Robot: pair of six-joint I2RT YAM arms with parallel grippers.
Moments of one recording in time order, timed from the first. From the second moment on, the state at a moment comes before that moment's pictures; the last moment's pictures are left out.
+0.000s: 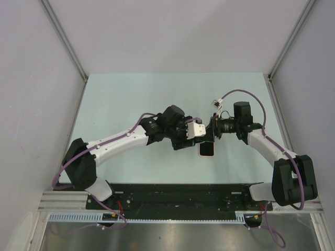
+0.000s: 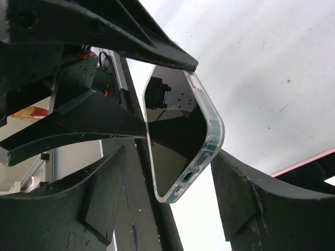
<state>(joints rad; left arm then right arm) -0.91 1.56 1.24 -0.45 0.24 0.58 0.20 1.33 0.78 -0.12 -1.13 0.13</state>
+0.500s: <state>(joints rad) -0.95 1.56 1.24 -0.43 0.22 0.59 0.23 1.39 0.79 -0.09 -1.15 0.19</state>
